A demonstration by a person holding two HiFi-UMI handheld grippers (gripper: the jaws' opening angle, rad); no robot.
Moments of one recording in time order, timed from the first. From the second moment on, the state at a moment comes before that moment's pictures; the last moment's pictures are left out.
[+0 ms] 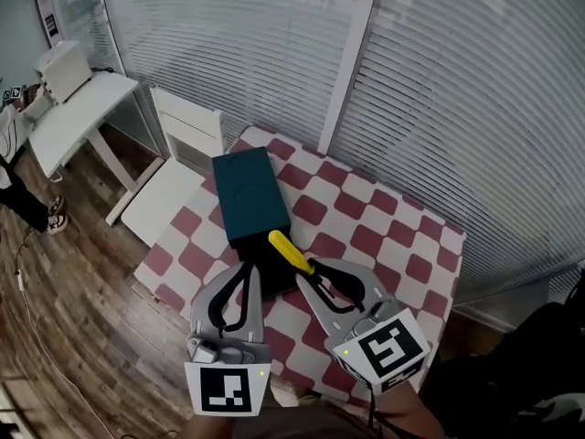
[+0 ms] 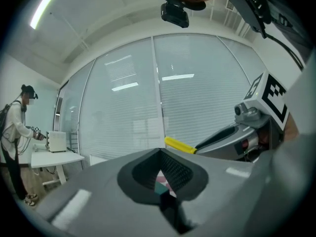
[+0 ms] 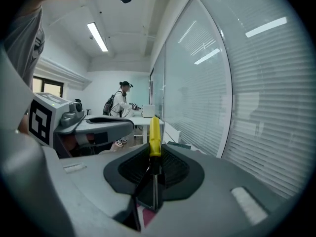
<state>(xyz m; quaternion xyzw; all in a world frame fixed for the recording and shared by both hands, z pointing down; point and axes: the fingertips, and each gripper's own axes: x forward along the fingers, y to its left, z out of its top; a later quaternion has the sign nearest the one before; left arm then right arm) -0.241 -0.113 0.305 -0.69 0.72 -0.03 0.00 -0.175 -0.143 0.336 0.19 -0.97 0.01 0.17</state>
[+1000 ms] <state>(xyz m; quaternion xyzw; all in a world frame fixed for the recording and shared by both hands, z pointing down) -0.336 -0.158 0.427 -0.69 0.71 -0.09 -0.11 -0.227 -0.178 0.531 0.19 -0.90 0.10 0.38</state>
